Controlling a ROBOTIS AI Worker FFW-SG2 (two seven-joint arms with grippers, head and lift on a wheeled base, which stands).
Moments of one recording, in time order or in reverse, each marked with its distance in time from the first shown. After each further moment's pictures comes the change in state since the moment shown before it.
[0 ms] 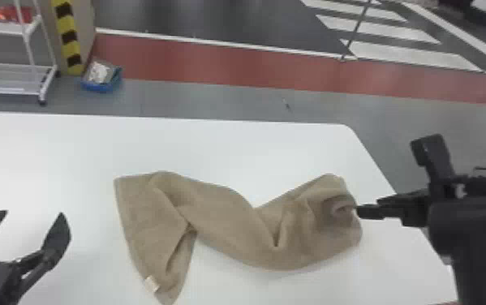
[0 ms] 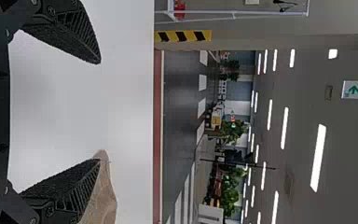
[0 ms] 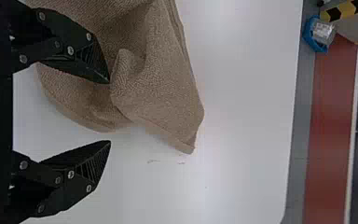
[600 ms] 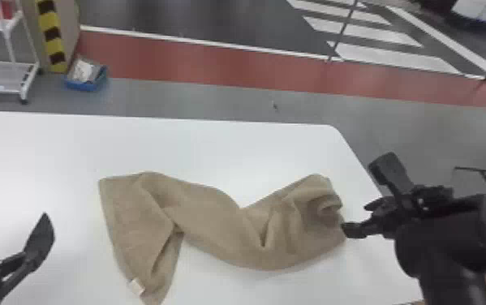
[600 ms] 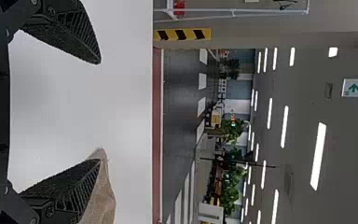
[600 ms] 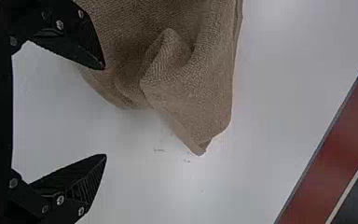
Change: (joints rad) left arm -0.009 0.001 -0.005 0.002 -0.005 0.009 0.000; right arm 0.060 0.014 0.019 0.115 0.152 -0.316 -0.016
